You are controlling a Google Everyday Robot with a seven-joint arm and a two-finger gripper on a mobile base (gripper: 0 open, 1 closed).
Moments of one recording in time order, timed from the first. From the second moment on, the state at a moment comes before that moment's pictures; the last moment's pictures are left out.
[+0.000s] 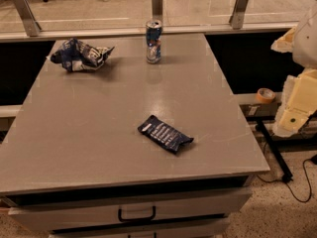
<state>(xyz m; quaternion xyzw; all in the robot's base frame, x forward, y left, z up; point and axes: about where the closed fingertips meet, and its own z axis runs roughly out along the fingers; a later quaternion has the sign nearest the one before) 0.438 -0.216 0.979 -0.60 0.78 -0.04 0.16</state>
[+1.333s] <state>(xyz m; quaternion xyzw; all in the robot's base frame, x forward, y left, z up) 0.592 -0.144 0.969 -0.54 0.72 0.13 0.41</state>
